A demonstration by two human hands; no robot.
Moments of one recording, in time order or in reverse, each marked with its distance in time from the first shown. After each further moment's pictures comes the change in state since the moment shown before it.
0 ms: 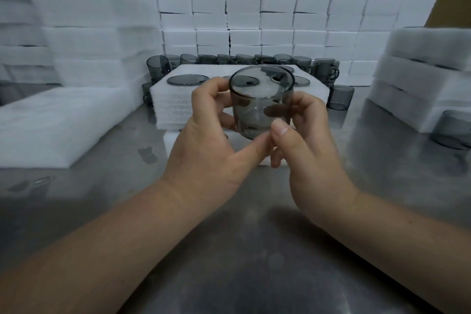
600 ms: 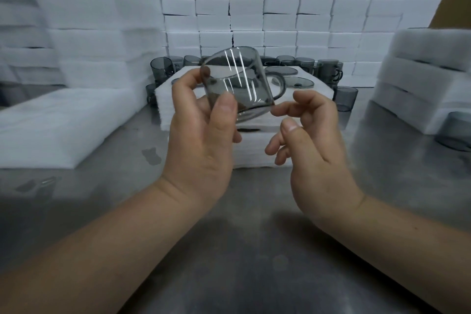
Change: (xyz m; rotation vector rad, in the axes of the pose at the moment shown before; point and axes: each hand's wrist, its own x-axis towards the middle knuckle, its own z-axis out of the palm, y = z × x) left_hand 0.007 -0.003 -0.003 -0.365 0.133 -0.104; right_hand 0.001 0.005 0.001 -0.076 0.066 -0.055
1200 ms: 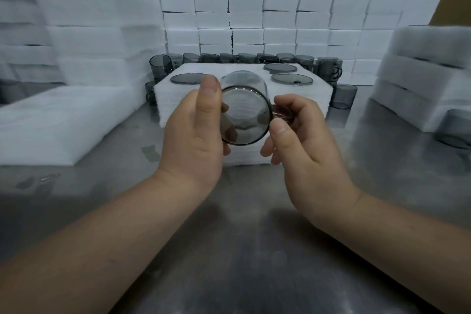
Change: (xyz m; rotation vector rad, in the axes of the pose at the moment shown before) left_hand 0.002 -0.001 0.000 0.112 0.113 -0.266; right_hand -0.001 0.002 -0.001 -0.128 -0.040 0.013
